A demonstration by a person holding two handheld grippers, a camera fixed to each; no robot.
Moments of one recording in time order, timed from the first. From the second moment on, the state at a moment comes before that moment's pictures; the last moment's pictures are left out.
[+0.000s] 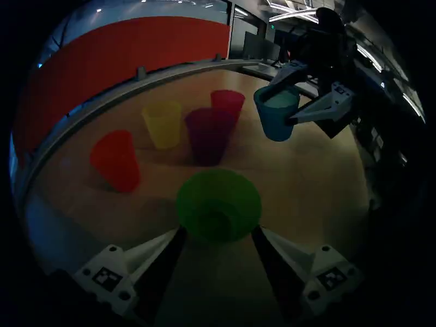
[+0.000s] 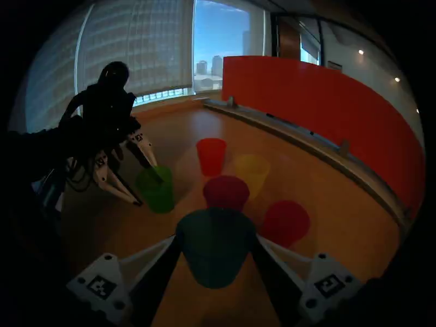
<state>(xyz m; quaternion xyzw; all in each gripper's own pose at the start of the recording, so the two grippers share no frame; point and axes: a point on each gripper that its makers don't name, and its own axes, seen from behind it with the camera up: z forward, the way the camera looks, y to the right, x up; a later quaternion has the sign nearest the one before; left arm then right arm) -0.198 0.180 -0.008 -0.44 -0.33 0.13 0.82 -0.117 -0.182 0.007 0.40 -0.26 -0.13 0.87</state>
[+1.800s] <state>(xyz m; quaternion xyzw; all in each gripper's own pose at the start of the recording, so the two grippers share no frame) -0.178 0.124 -0.040 -0.39 -0.31 0.12 0.86 -0.170 -0.143 -0.027 0.38 -0.32 -0.16 0.85</state>
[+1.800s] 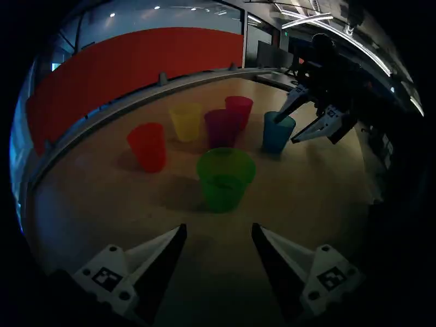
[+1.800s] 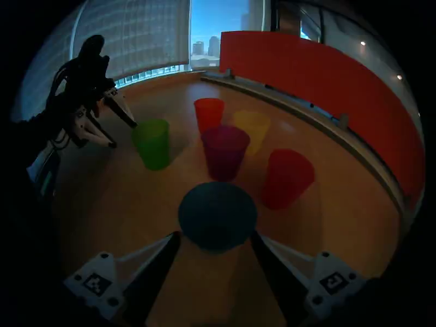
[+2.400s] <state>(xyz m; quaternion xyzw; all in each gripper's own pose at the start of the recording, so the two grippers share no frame) -0.144 0.087 -0.036 -0.30 -0.23 0.04 0.92 -0.145 -0.091 -0.065 0.30 -0.27 -0.13 0.91</state>
